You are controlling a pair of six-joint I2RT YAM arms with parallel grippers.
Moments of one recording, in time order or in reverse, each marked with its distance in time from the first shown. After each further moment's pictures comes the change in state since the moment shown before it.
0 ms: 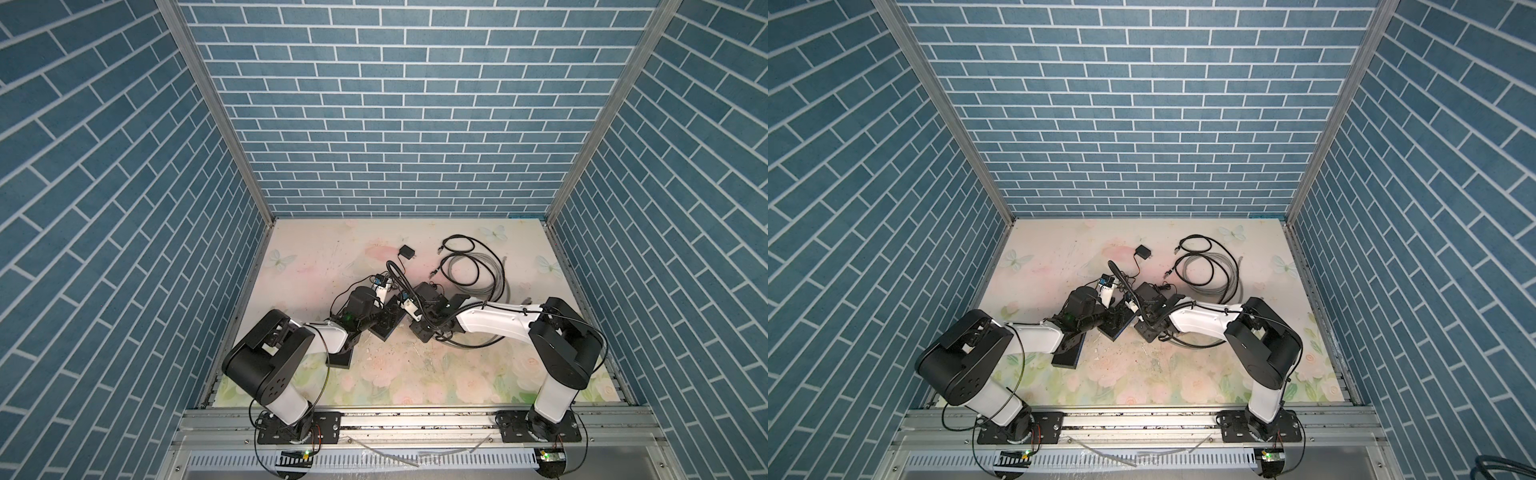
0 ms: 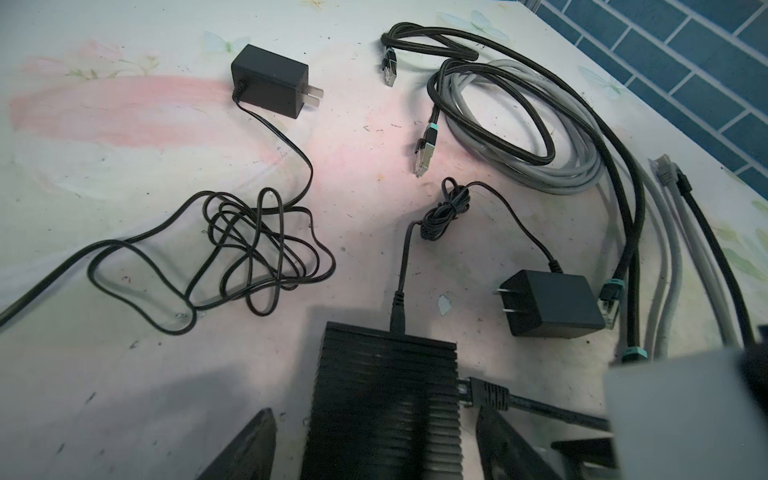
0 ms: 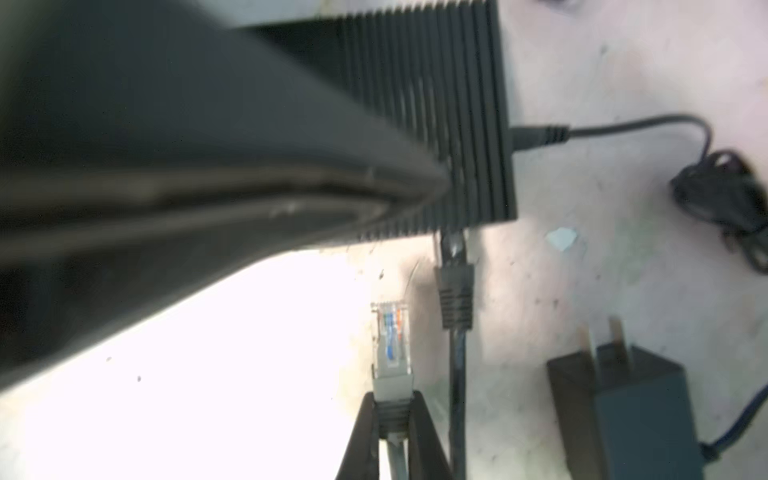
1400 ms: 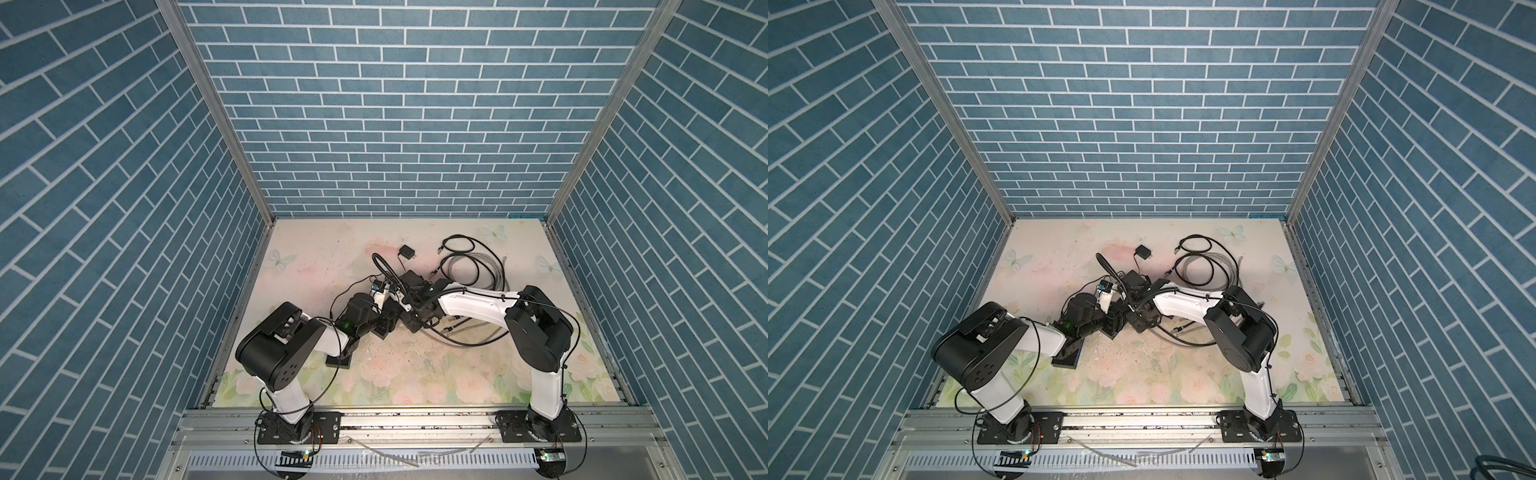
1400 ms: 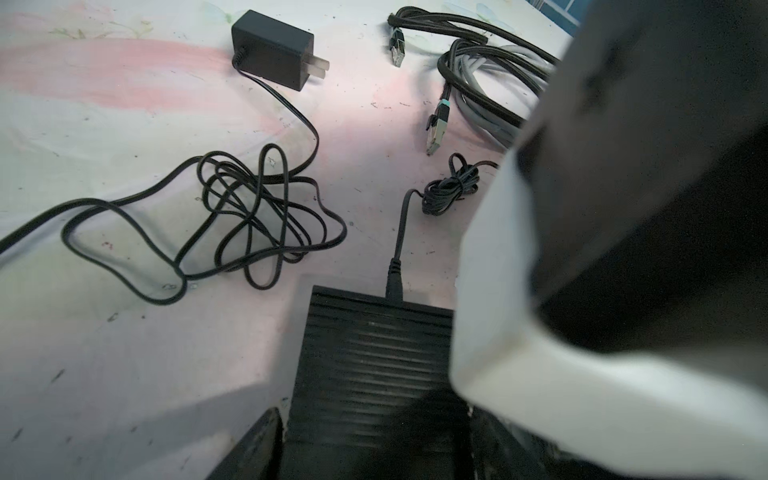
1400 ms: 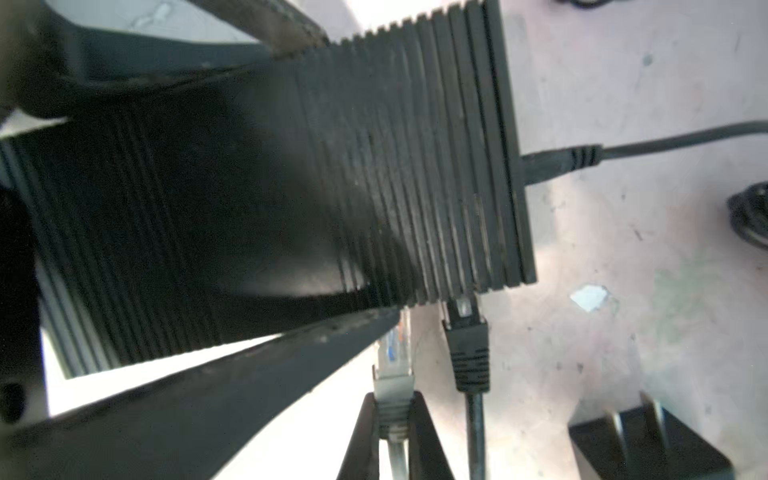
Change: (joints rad) left arm 0.009 0.087 -0.063 0.165 0.013 -0.016; right arm -0.019 0.186 0.254 -0.161 -0.043 0.075
